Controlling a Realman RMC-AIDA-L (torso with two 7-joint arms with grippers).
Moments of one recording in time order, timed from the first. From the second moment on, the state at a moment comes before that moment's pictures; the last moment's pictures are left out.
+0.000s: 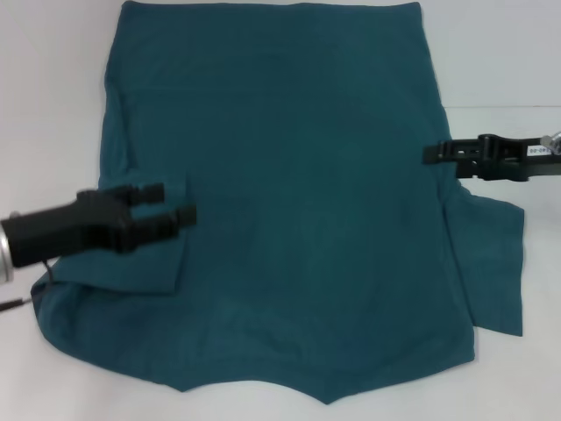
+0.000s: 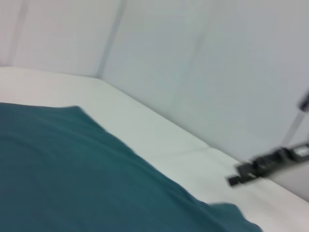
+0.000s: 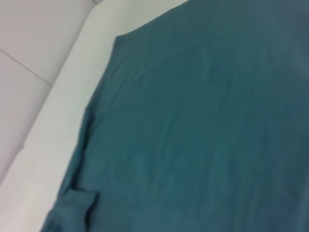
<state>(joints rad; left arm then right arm) -0.38 -2.15 0.70 0.97 1.92 1.50 -1.70 0.75 1.92 -0.70 -0.54 -2.18 -1.22 2.35</state>
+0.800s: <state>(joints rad) -0.38 -2.16 0.70 0.95 2.03 1.50 -1.79 0.65 1.80 -0.70 -0.62 -2.27 -1.50 2.48</state>
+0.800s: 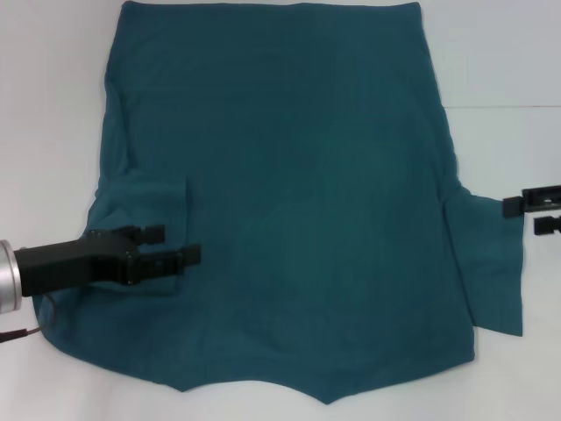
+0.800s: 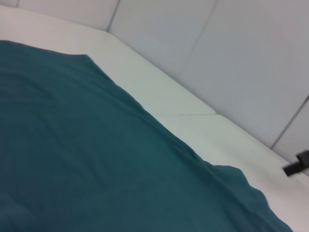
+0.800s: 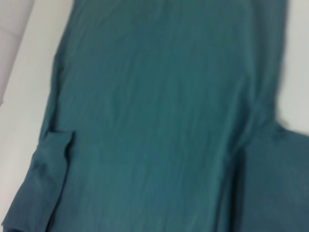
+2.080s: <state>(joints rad) -0.40 -2.16 0.71 0.88 2.01 1.43 -1.80 0.62 1.84 -0.69 -0.61 -2.38 -1.37 2.44</state>
